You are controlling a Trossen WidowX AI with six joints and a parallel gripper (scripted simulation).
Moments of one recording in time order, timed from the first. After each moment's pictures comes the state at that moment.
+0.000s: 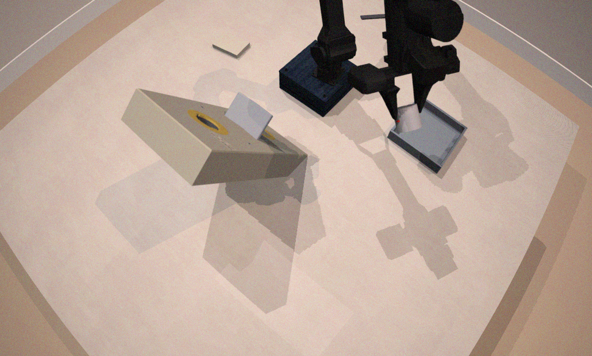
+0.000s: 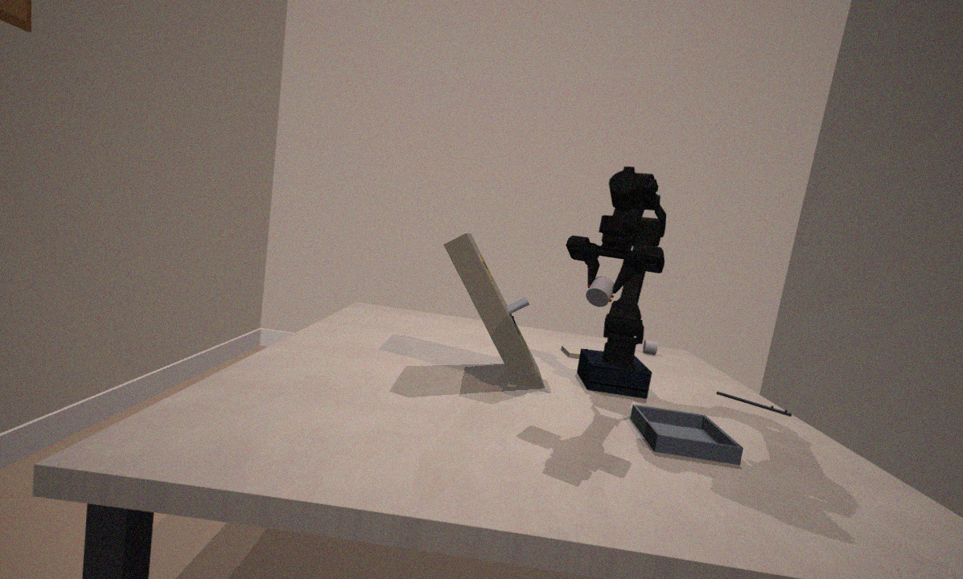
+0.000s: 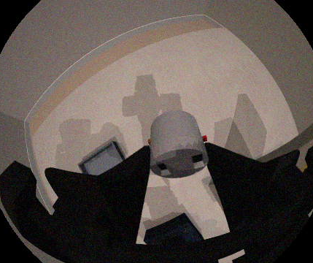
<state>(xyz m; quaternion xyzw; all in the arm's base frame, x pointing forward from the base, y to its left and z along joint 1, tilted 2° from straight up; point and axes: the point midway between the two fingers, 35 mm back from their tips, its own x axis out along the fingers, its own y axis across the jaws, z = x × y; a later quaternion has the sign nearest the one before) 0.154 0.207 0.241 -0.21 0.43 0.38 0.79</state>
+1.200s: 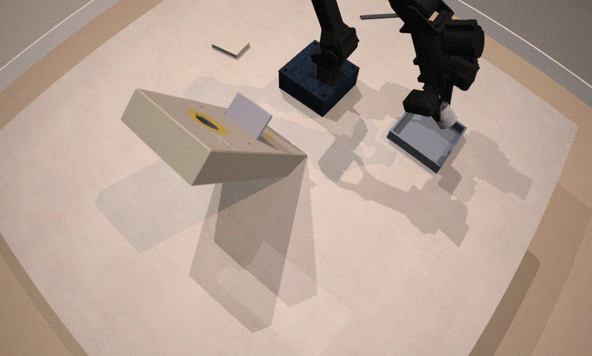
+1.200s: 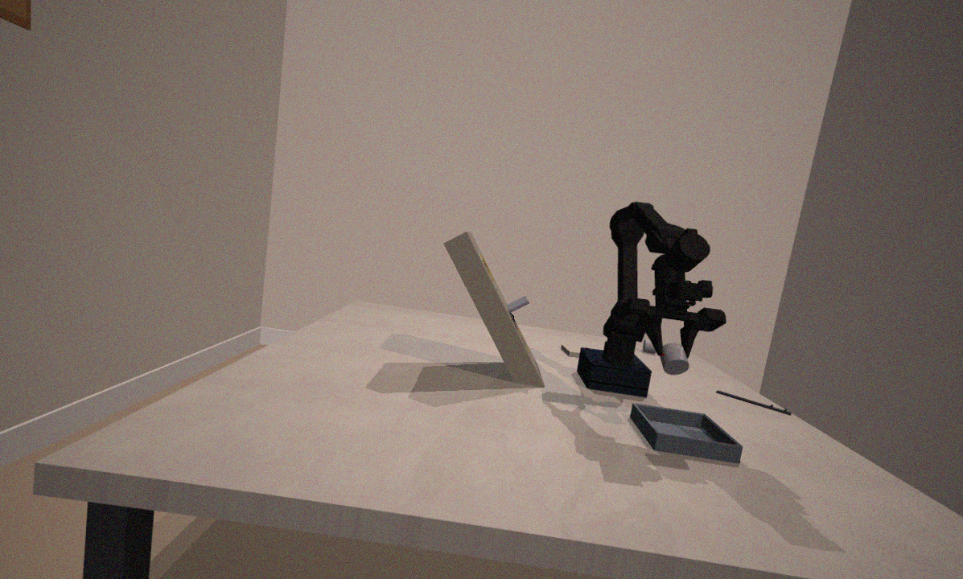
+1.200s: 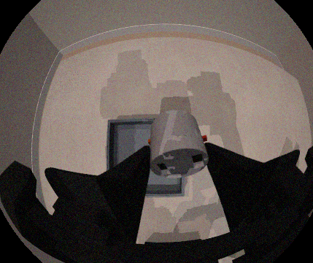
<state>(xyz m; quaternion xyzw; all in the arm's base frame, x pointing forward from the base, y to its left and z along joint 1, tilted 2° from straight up) 0.030 0.272 0.135 -0.32 0.35 0.58 0.67</state>
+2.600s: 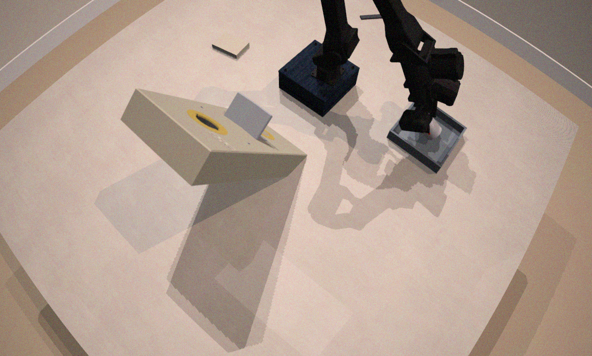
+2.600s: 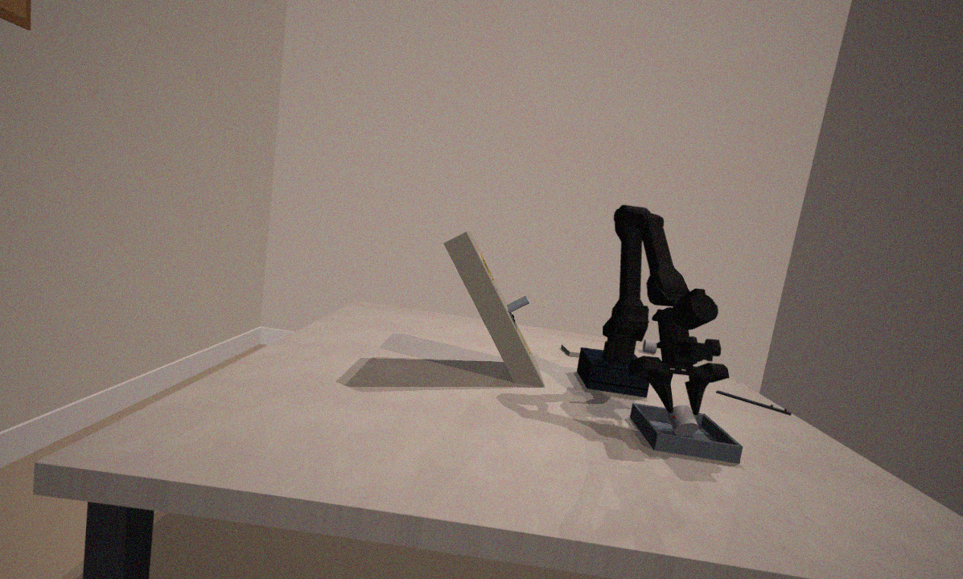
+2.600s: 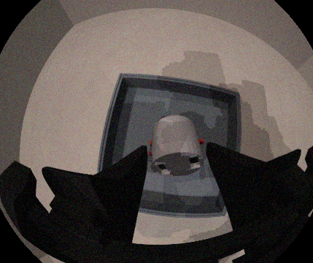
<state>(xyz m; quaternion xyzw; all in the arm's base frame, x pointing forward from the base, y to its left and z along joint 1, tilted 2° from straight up) -0.013 0.268 0.022 -0.36 0.33 0.62 0.61</state>
